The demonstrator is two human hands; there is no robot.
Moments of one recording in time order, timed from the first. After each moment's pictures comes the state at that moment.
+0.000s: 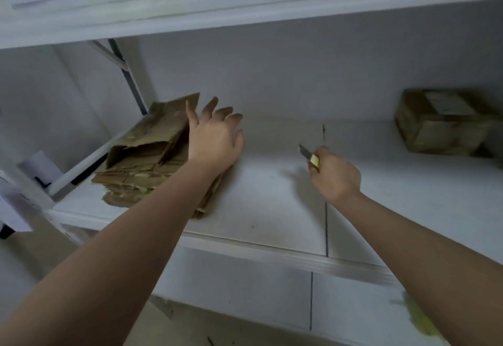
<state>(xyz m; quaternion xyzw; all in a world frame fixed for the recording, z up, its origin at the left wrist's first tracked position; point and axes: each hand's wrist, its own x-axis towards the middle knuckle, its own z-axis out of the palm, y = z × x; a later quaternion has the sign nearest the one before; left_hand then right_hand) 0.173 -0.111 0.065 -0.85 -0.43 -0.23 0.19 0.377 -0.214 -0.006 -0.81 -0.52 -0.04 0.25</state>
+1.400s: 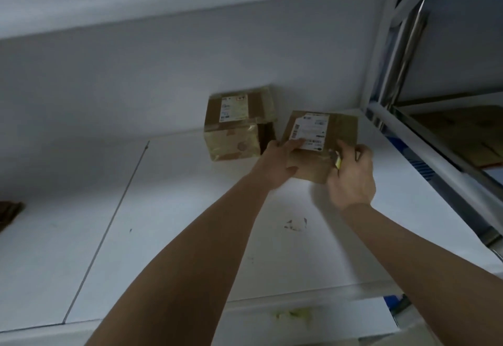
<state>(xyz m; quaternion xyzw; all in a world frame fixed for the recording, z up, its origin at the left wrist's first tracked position) 0.708 -0.315 -0.021 -0.94 -0.22 -0.09 -0.25 0.782 -0.456 -0.038 -0.89 -0.27 -0.09 0.36</state>
